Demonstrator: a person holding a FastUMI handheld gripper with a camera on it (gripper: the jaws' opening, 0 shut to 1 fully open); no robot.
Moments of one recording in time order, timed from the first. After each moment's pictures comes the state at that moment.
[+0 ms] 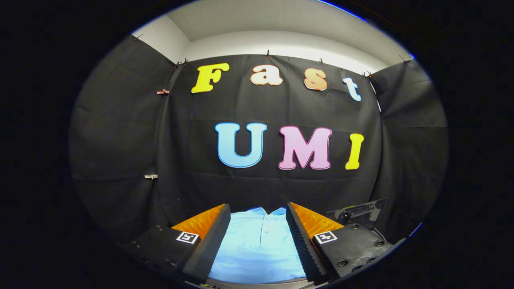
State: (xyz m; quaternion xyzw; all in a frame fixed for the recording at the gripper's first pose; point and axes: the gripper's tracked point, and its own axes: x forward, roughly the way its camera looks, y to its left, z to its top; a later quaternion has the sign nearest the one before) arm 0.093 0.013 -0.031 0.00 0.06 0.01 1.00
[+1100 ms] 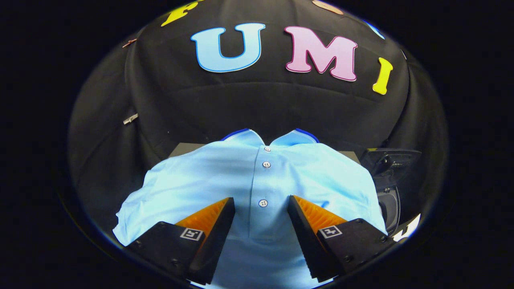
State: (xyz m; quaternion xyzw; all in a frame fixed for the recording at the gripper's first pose) arm 0.176 -0.001 -0.211 0.00 0.39 0.02 0.92
